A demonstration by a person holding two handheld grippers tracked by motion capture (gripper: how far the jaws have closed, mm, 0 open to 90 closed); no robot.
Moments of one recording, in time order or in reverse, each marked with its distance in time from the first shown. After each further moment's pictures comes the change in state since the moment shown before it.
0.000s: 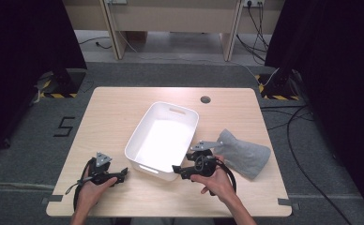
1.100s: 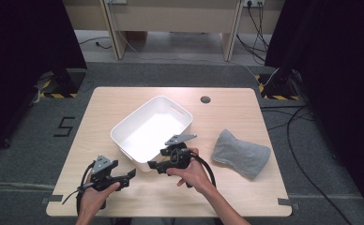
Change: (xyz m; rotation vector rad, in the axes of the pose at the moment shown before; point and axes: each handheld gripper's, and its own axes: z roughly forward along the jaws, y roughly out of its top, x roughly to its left) left arm -0.036 0.012 -0.037 -0.160 -0.178 -0.053; right arm 0.027 0.037 0.058 -0.017 0.139 -0.054
